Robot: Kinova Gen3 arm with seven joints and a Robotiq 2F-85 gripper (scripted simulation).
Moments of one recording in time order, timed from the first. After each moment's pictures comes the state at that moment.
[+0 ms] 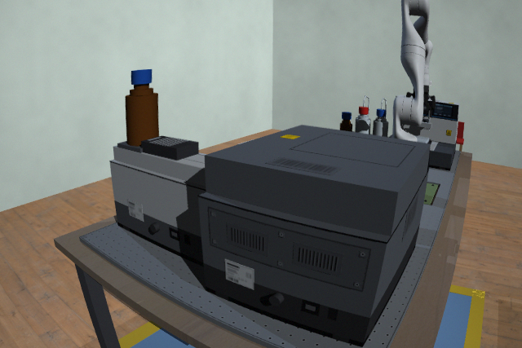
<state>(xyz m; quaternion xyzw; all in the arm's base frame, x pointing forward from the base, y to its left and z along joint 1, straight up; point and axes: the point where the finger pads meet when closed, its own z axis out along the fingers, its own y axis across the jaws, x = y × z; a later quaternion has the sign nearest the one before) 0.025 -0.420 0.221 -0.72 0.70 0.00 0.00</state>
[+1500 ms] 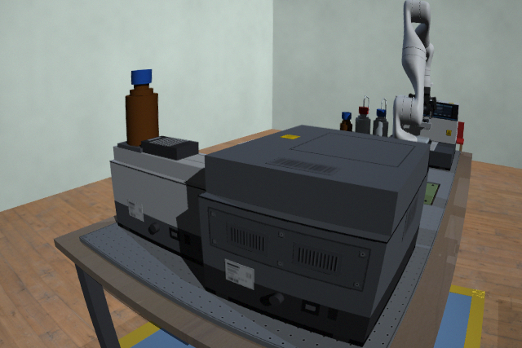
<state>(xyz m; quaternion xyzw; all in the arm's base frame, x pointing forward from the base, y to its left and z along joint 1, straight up) 0.026 -0.476 0.212 -0.72 0.70 0.00 0.00</state>
